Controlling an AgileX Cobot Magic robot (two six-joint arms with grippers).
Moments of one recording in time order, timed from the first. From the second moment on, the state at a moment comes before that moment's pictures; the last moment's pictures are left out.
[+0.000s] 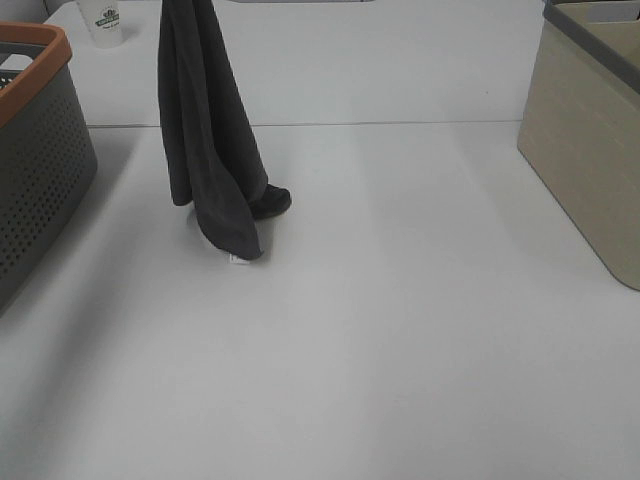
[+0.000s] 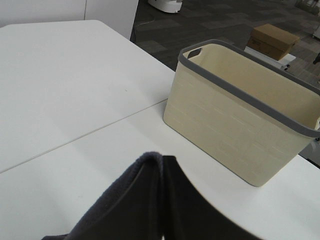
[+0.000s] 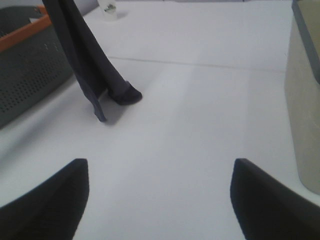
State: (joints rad) left arm -0.18 1.58 -1.24 1.71 -0.76 -1.81; right arm 0.18 0.04 -0.51 0.25 0.86 -0.12
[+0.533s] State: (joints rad) left arm -0.18 1.58 -1.21 1.75 -0.77 -1.84; right arm 0.18 0.60 -0.51 0.79 0.60 -0.88
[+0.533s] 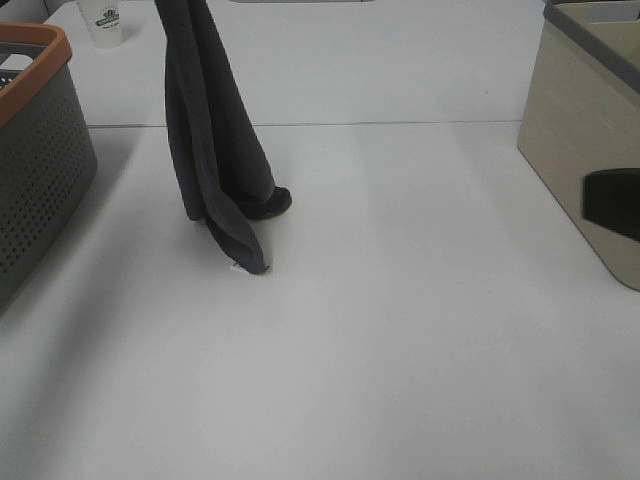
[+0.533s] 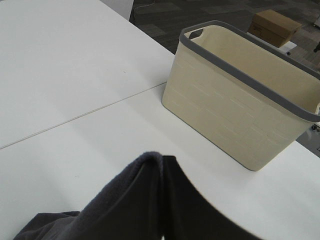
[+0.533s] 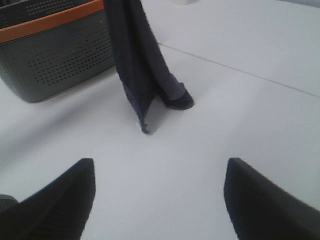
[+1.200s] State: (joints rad) left arm -0.18 1.58 -1.21 1.75 -0.78 -1.85; right arm 0.18 1.42 -0.52 1.72 0.63 -2.08
